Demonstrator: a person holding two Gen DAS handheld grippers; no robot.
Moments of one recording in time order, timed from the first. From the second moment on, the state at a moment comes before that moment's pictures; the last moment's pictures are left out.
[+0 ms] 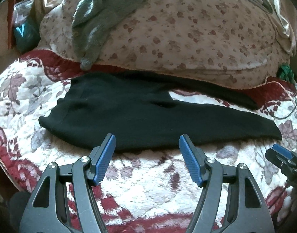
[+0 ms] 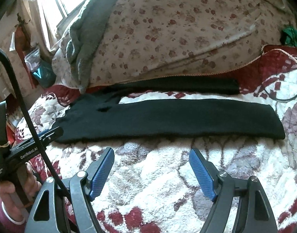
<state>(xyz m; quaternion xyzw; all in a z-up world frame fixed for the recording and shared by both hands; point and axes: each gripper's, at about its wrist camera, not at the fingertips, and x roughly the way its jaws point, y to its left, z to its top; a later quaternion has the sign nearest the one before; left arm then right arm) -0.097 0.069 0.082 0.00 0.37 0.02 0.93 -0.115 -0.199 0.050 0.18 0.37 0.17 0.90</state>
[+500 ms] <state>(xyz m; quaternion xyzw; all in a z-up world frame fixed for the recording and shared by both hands) -0.088 0.138 0.064 -0.08 0.41 0.06 0.91 -0.105 -0.218 0.020 0.21 0.38 0.15 0.88</state>
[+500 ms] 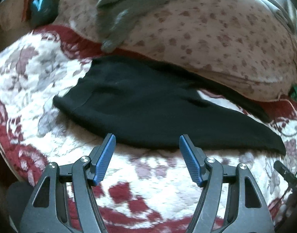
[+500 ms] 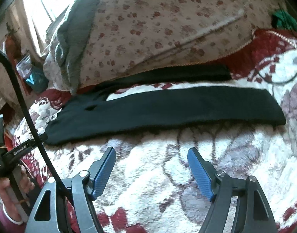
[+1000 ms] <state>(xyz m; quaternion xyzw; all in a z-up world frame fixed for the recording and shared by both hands) -0.072 0.204 0.035 -0.19 0.42 0.09 0.88 -0.078 -0.240 -0.009 0.31 0.38 0.17 0.86</state>
